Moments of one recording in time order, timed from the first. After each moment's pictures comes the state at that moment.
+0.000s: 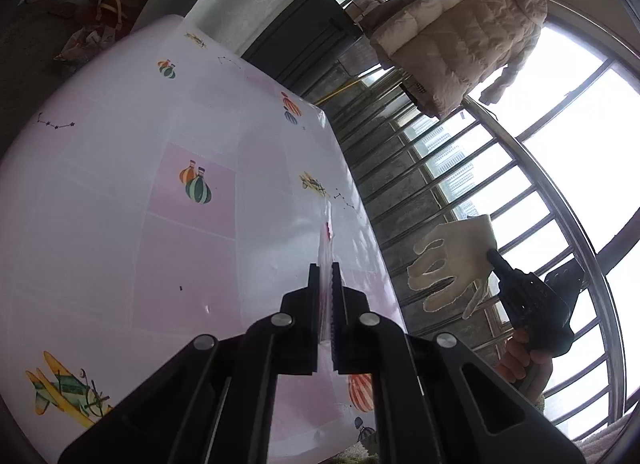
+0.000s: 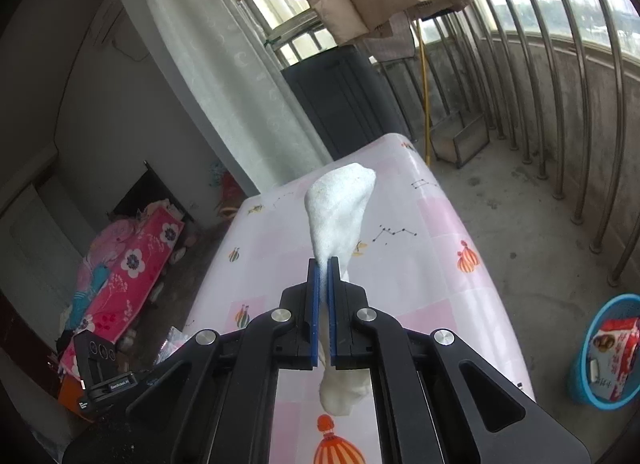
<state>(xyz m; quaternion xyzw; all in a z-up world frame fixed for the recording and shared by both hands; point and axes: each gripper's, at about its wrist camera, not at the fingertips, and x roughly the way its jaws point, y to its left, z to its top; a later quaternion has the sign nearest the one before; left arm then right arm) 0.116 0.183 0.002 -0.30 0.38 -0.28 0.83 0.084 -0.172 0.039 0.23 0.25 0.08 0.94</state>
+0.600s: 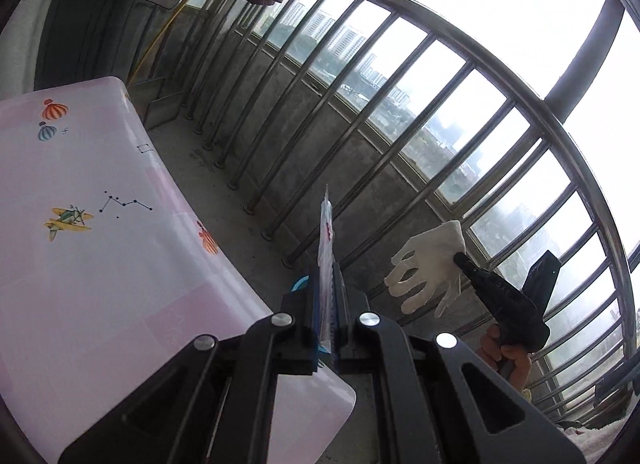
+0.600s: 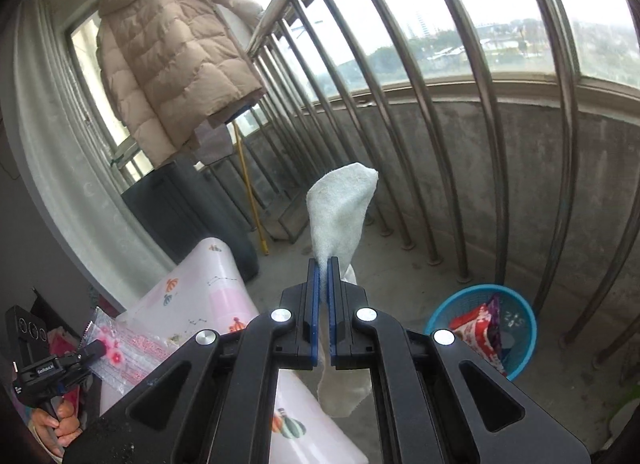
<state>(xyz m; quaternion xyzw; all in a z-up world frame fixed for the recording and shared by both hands) 0.182 -0.112 0.068 -0.09 0.42 -0.51 0.74 -0.050 -0.345 -0.001 0.31 0.18 -0.24 0.90</state>
